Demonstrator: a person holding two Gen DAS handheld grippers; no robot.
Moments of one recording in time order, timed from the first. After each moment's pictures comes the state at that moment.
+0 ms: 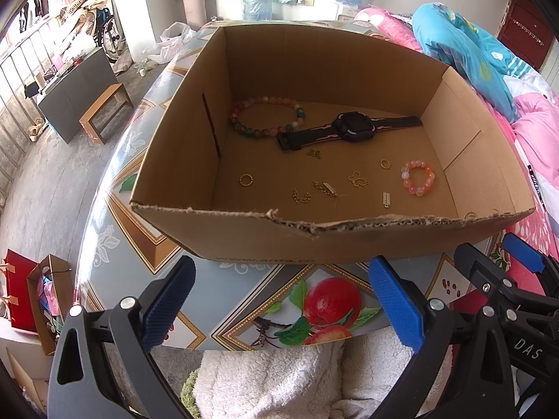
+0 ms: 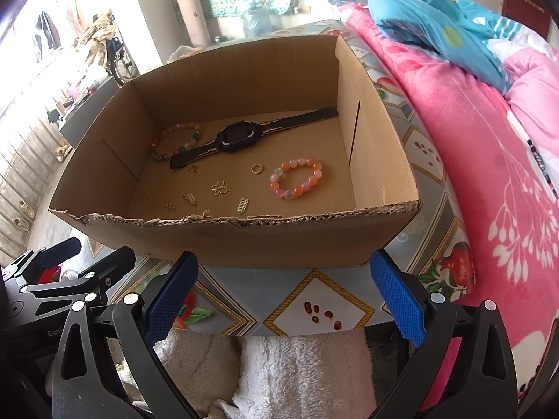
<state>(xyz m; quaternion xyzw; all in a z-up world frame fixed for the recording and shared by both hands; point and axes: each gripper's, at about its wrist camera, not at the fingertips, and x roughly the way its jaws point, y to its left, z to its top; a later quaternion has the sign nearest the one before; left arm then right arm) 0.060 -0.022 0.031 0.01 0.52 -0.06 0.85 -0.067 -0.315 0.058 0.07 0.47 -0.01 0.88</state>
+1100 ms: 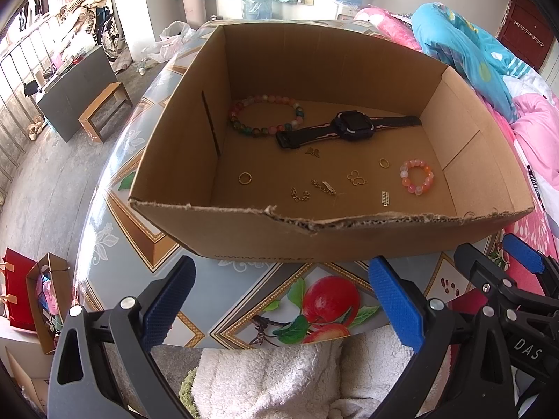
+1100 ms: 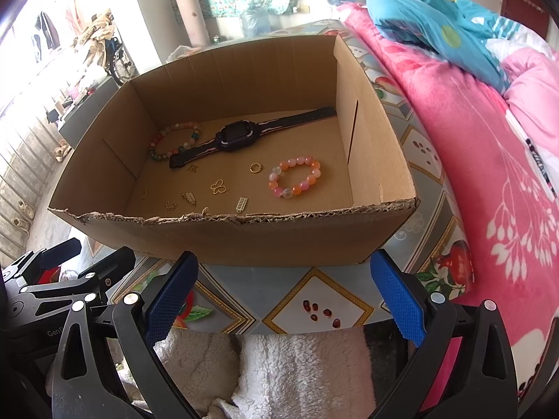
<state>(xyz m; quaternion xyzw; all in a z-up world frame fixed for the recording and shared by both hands) 0.059 -0.022 0.032 0.01 0.52 -0.06 0.85 -0.068 -0.318 0.062 0.07 0.47 -0.01 0.88</state>
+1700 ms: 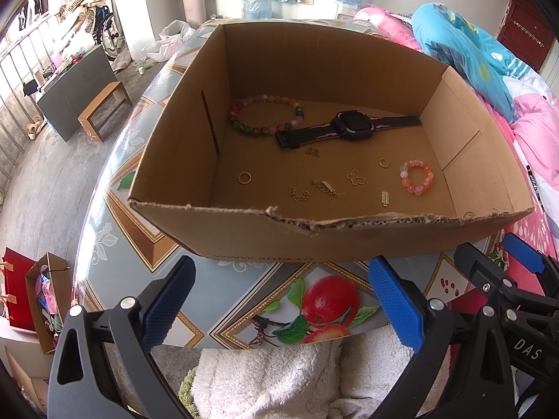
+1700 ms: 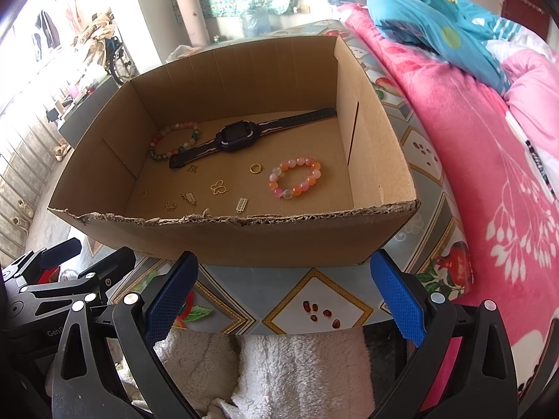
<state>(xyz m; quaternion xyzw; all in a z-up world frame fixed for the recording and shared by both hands) 0.059 -0.022 0.032 0.01 0.52 -0.06 0.85 -0.068 -0.318 0.061 0.07 0.47 -0.02 0.88</state>
